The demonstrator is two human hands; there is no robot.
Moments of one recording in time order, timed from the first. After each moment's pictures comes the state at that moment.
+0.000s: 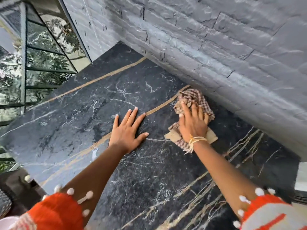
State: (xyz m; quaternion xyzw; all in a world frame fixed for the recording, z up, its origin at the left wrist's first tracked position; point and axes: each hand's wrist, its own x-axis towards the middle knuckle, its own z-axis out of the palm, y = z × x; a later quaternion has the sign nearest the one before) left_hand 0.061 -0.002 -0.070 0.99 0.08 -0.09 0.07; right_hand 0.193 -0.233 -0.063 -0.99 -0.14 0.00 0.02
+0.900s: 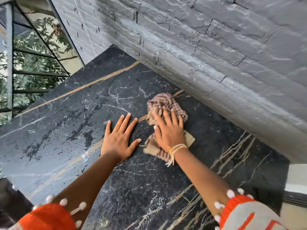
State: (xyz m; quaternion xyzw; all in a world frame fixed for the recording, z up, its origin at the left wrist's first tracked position) left_hand 0.060 -0.005 -0.066 0.99 0.09 -0.06 0.06; right_hand 0.170 -0.194 -0.060 -0.96 -0.28 0.03 0.03
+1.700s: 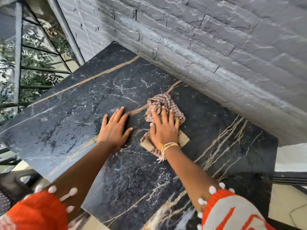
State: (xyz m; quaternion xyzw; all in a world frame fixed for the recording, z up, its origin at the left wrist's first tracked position) left_hand 0.026 0.026 -0.063 0.99 0.07 -0.06 0.11; right_hand 0.095 -0.175 -0.054 -0.98 -0.19 0.06 0.02
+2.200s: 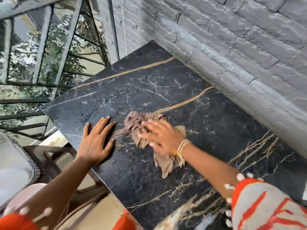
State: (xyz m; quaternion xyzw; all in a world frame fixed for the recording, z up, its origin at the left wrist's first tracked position) left_hand -0.118 0.122 -0.067 0.98 0.14 0.00 0.13; right_hand 0.077 -0.121 -0.057 -0.77 -0.63 0.09 -0.05
